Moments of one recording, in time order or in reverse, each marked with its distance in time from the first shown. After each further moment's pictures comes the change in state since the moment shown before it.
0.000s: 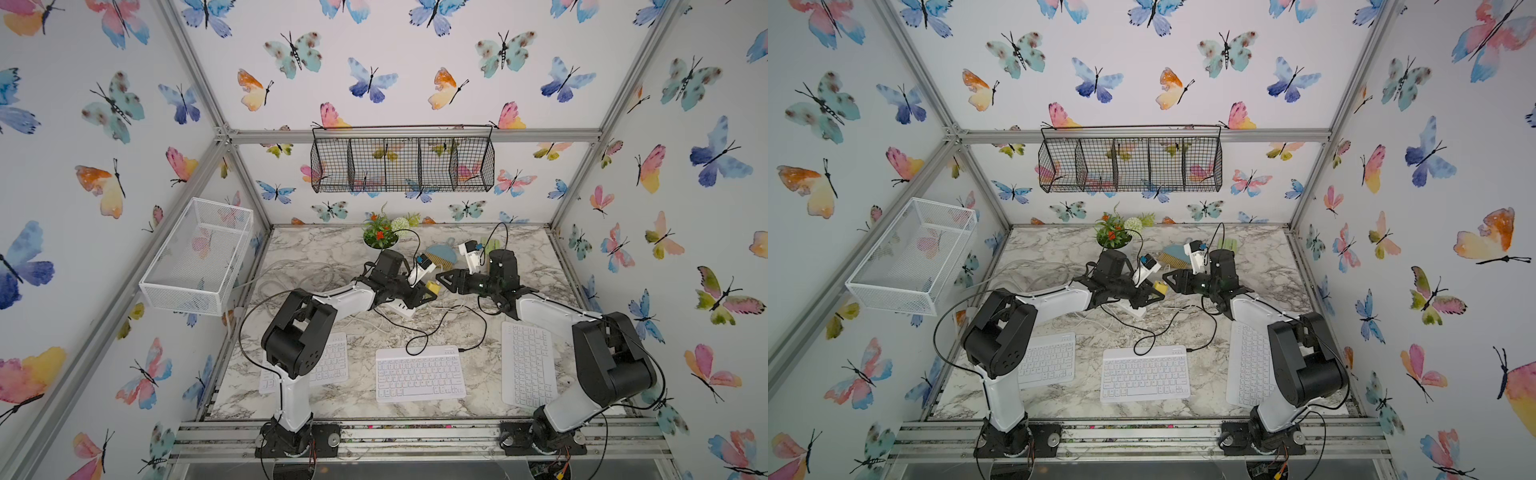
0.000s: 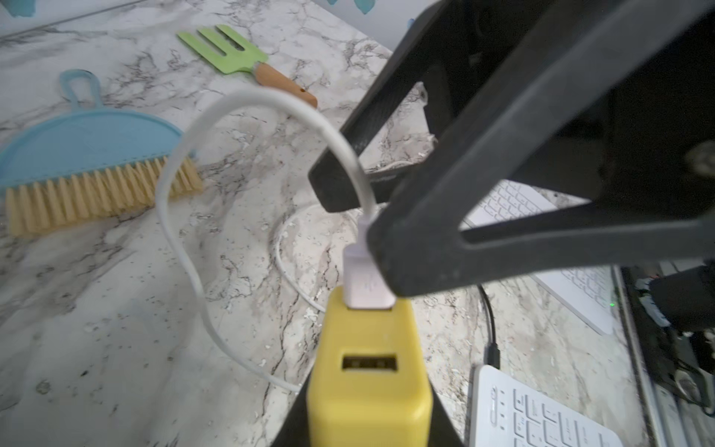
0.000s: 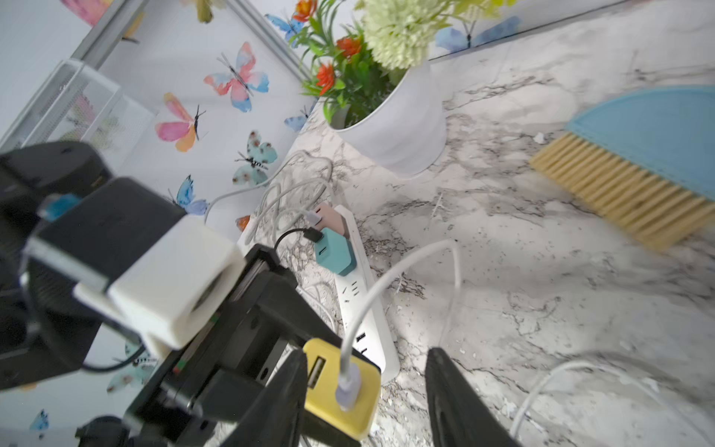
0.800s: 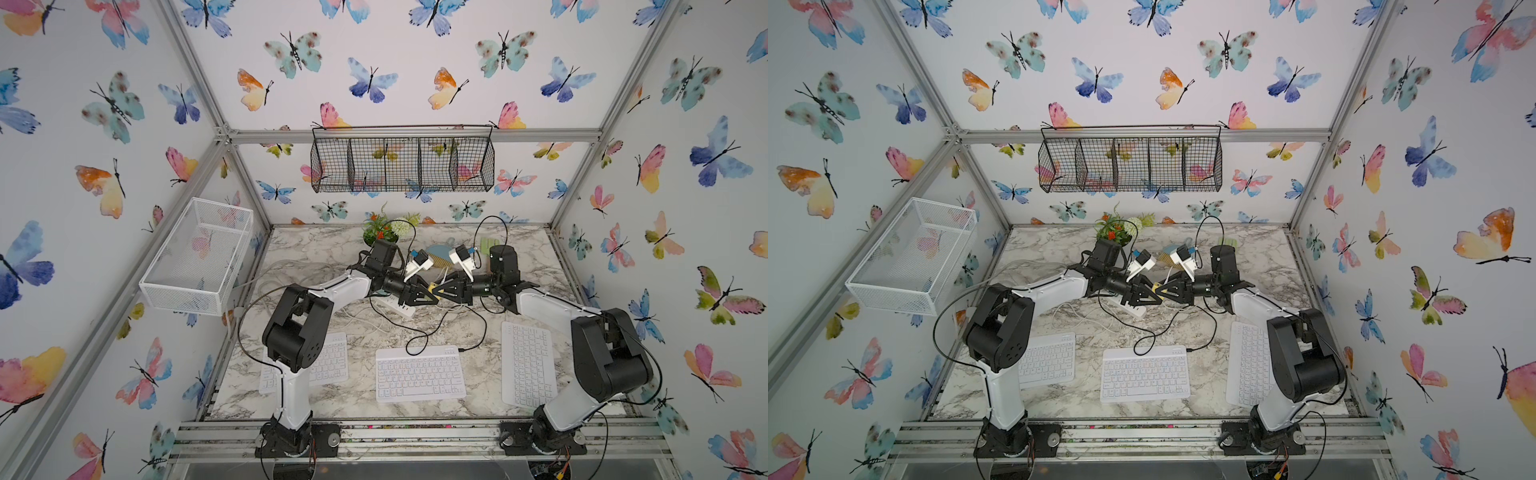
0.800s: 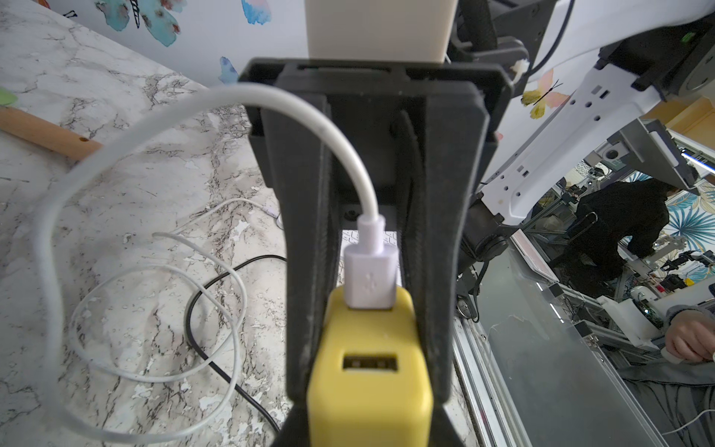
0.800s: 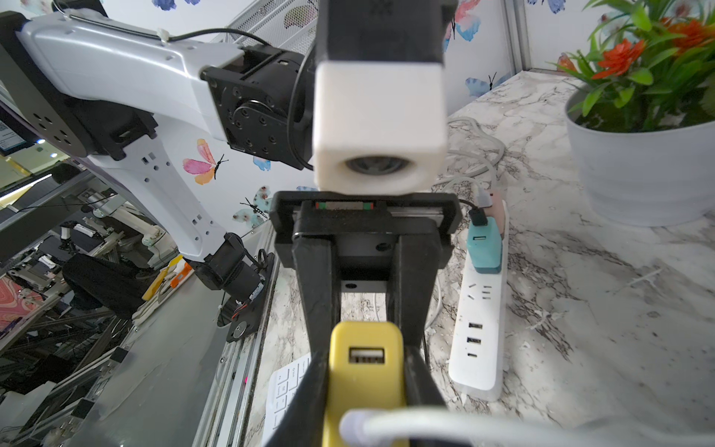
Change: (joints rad) left arm 0.076 0.044 0.132 -0.200 0.639 0.121; right arm -0.014 0.025 0.056 -0.065 -0.578 -0.431
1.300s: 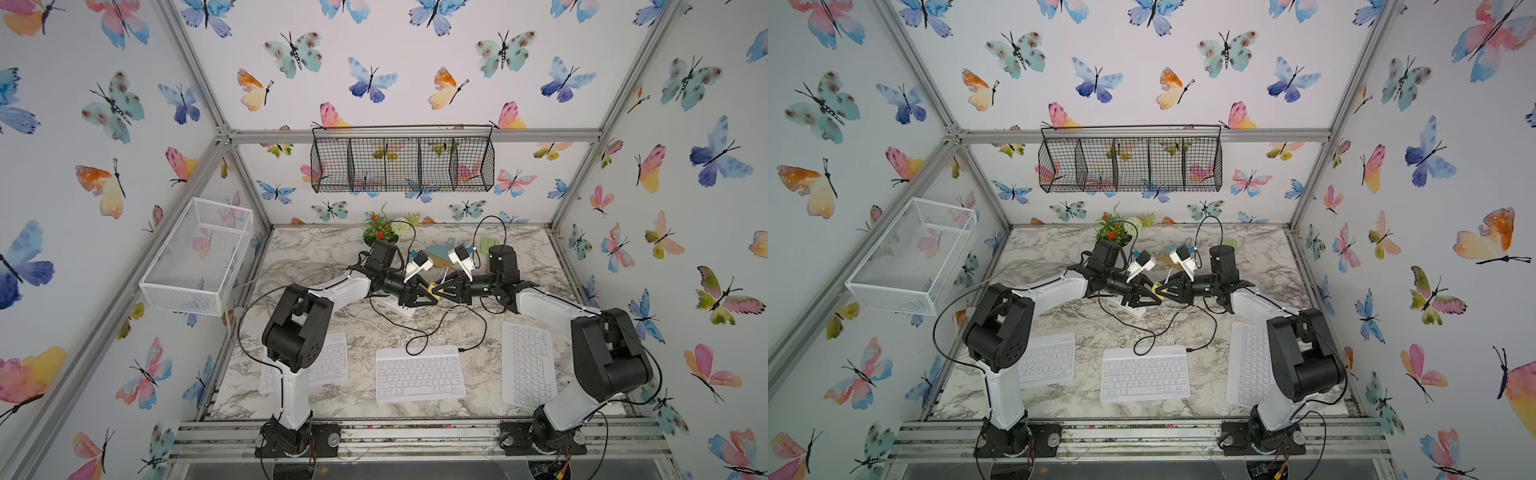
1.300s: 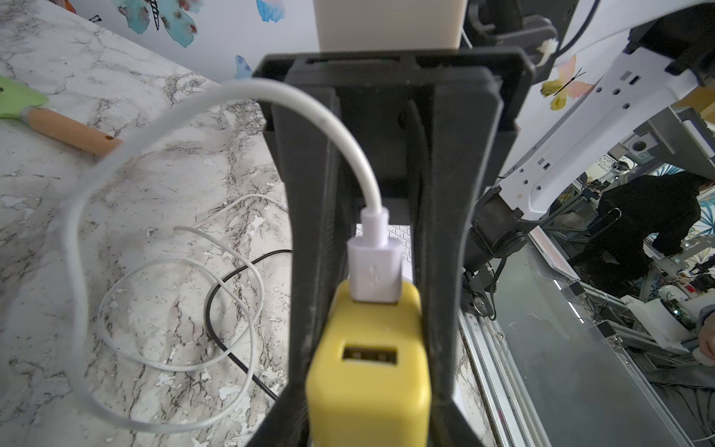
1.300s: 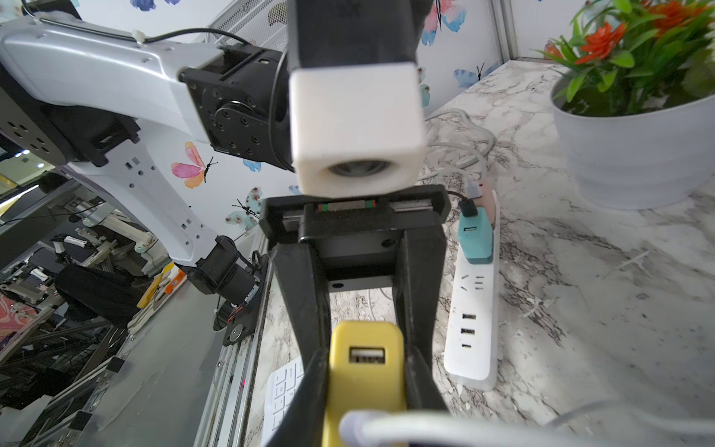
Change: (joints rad) left arm 0.003 0.000 -0.005 0.003 -0.031 0.029; right arm -0.006 0.000 0.006 -0.034 0.019 -0.011
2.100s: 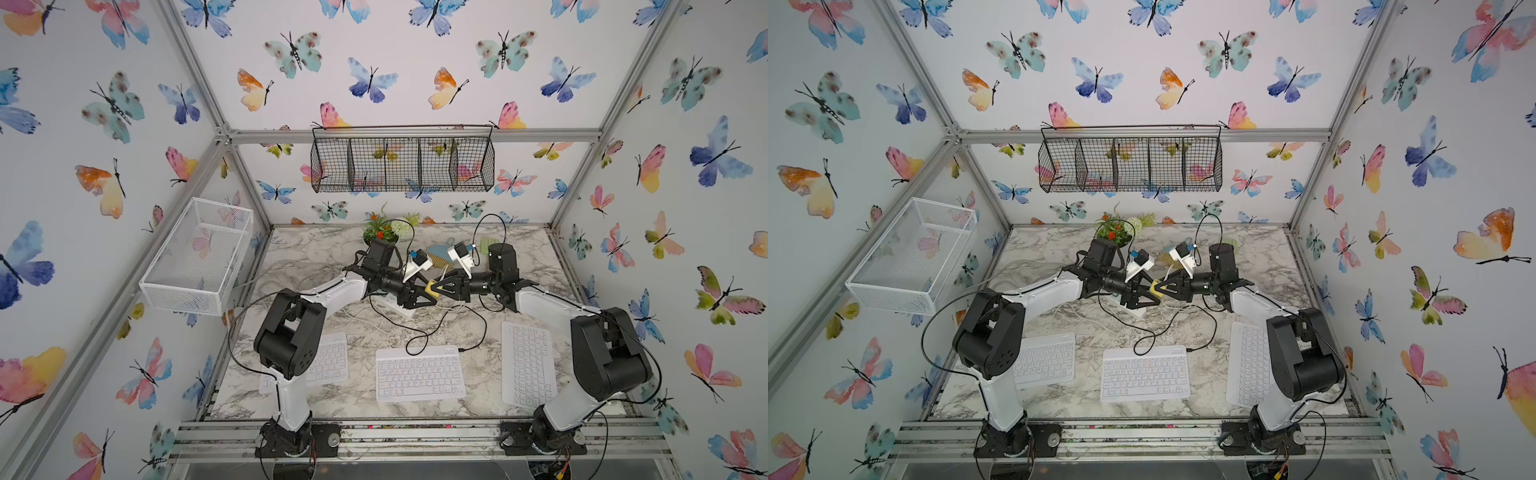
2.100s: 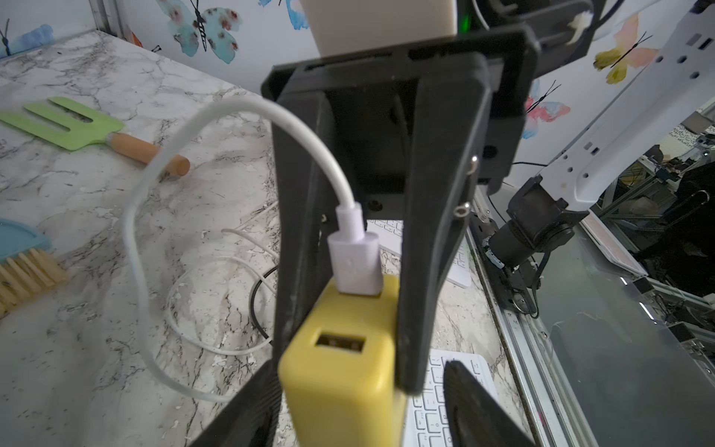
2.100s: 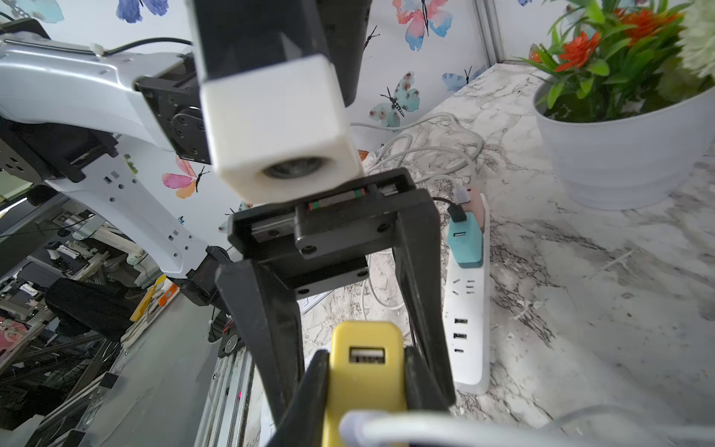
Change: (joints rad) left arm 0.004 -0.062 -0.030 -0.004 -0.124 0.056; right arm 0.000 0.005 0.018 0.008 0.031 0.037
